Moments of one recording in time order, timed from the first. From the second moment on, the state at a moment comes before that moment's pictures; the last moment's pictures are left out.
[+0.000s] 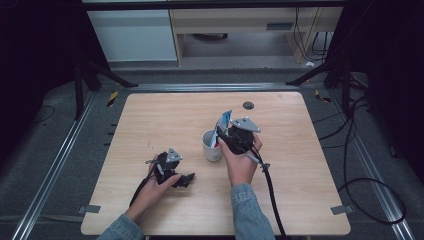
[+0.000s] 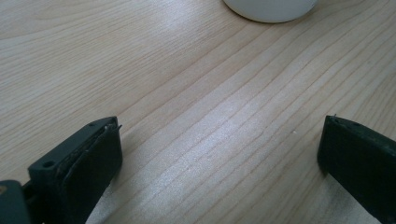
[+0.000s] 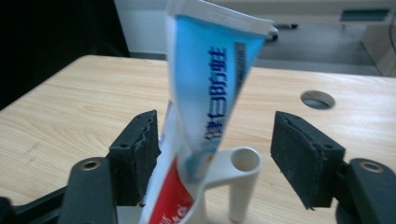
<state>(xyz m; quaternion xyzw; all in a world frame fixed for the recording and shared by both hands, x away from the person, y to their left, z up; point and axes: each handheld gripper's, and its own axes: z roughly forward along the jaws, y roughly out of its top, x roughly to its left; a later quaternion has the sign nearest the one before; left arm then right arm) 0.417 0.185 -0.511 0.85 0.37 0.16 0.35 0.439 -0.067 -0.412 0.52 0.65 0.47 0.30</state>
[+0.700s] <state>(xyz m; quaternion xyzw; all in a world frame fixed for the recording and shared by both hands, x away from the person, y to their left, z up) 0.418 0.185 -0.511 0.85 0.37 0.16 0.35 0.437 -0.070 -0.394 0.51 0.67 0.44 0.32</state>
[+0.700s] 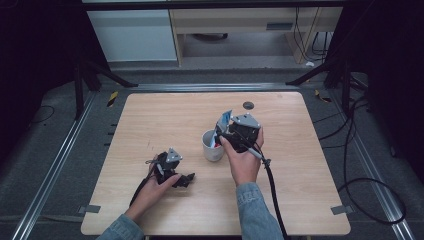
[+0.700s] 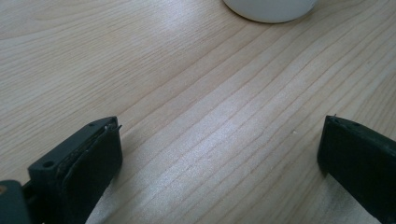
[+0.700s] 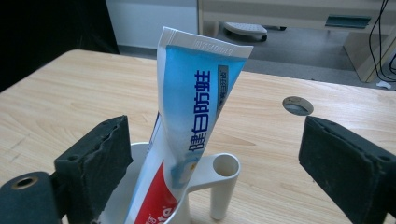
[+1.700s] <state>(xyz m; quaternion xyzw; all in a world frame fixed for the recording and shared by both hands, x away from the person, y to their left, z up) 0.418 0.184 -0.511 0.85 0.37 0.16 0.35 0.425 -0.099 -0.383 0.48 0.72 0.41 0.29</state>
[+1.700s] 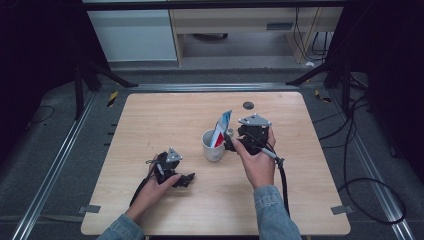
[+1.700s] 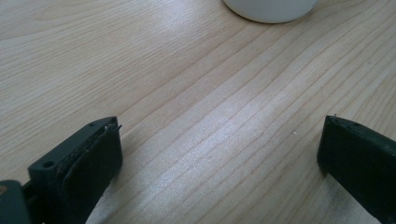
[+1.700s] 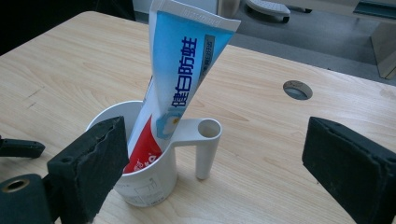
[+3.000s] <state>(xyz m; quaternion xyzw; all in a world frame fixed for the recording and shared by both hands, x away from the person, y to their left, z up) 0.417 0.185 -0.511 0.85 0.36 0.16 0.35 0.411 -0.190 -0.444 0.55 0.73 0.33 0.25</state>
